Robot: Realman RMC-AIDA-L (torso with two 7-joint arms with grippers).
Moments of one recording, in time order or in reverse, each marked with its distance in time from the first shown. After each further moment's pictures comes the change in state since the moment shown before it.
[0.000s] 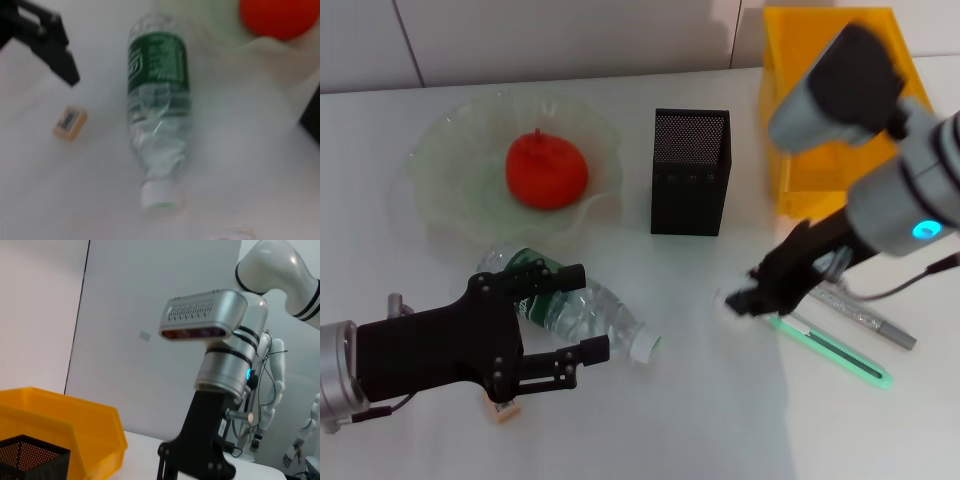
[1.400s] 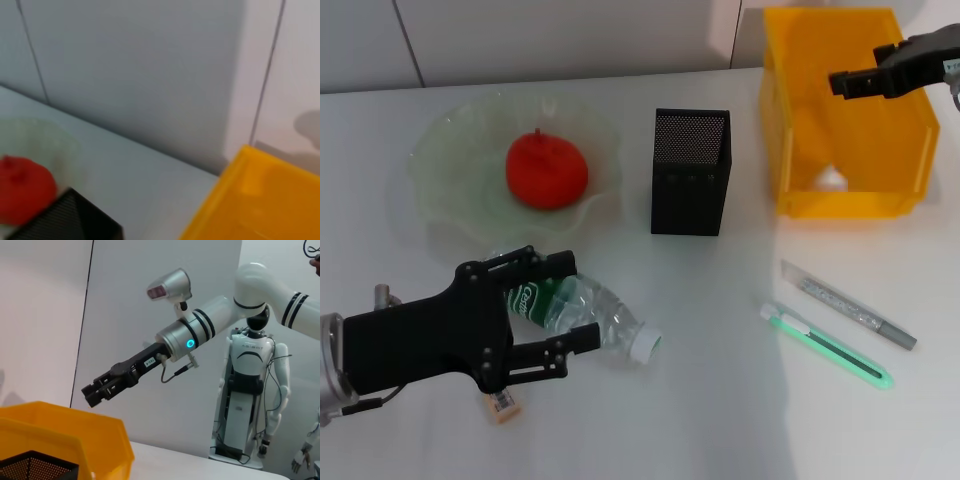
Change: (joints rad) left arm 0.010 0.002 -0.018 0.026 -0.013 0.018 0.004; right arm 0.037 -0.006 0.540 0.122 0.004 0.315 -0.279
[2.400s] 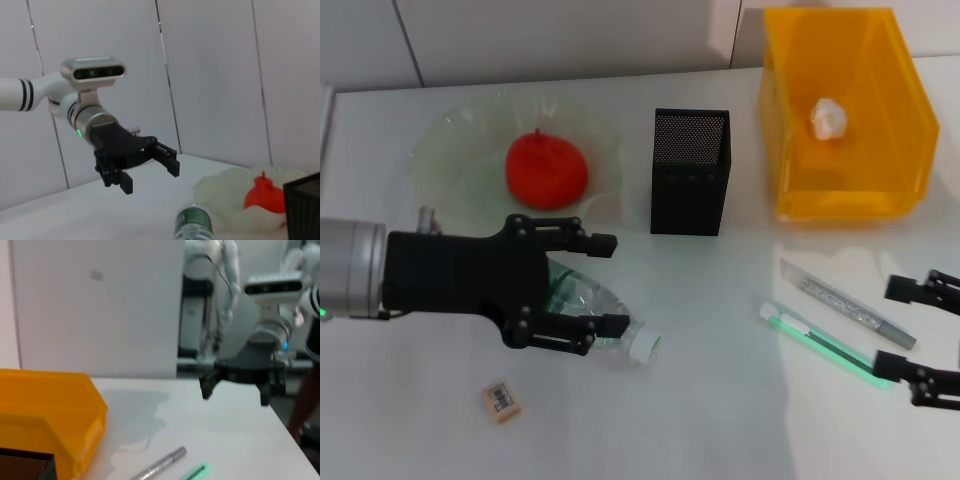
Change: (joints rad) left arm -0.137 -0.003 0.046 0.299 0.217 -0.030 -0.218; right arm -0.448 -0.014 0.220 0.560 0.717 -0.591 -1.108
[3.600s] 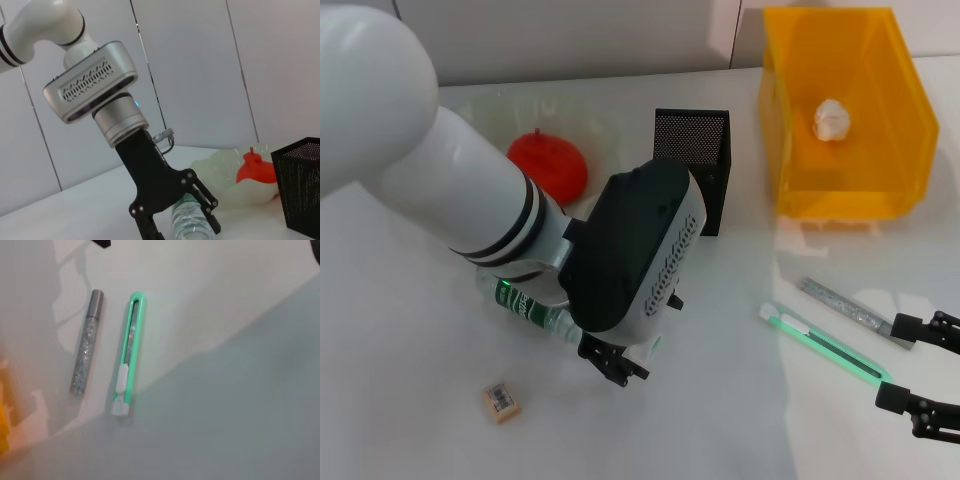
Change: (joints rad) left arm -0.201 -0.009 0.815 0.420 0.473 -0.372 -0.258; right arm 0.020 0.016 0.207 0.138 -0.196 -0.047 -0.070
